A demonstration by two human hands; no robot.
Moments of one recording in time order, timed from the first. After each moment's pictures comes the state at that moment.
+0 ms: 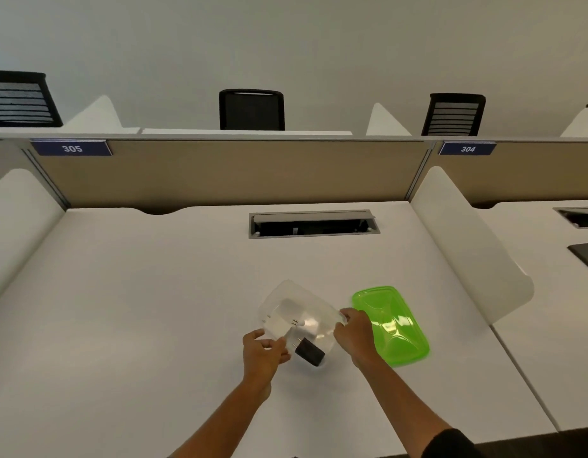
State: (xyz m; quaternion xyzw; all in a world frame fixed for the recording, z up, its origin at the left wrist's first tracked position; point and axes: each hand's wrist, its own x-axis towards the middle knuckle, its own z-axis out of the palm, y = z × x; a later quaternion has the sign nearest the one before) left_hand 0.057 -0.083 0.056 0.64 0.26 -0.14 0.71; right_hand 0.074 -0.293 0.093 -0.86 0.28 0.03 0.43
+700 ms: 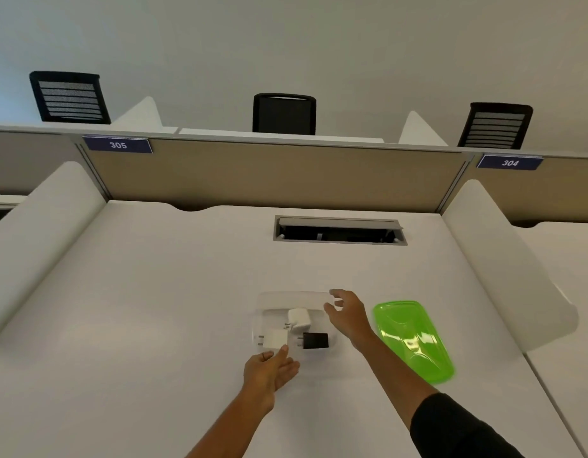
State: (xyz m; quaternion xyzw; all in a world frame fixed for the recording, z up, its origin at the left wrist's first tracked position) left_hand 0.041 -0.055 0.056 0.48 0.37 -0.19 0.77; right_hand 0.128 -0.260 0.115 -0.87 0.15 0.05 0.48
